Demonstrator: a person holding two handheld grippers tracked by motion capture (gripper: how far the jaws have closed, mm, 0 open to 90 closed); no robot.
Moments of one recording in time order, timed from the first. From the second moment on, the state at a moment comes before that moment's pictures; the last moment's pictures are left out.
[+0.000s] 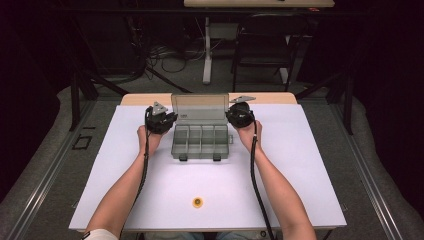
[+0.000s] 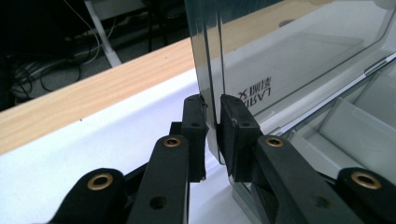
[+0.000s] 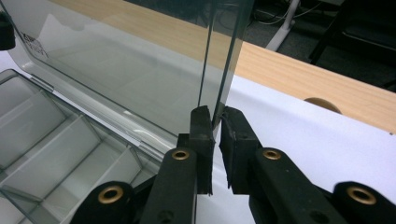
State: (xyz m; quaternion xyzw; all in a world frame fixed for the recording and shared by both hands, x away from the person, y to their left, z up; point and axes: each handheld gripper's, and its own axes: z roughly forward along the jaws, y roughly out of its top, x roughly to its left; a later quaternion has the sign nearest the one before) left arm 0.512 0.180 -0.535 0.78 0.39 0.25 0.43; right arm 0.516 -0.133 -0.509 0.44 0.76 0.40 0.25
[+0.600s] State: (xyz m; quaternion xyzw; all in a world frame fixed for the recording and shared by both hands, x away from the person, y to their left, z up) left arm 0.517 0.178 -0.547 0.79 0.40 0.24 0.40; right arm 0.527 -0.131 -0.529 0.46 0.78 0.37 0.22
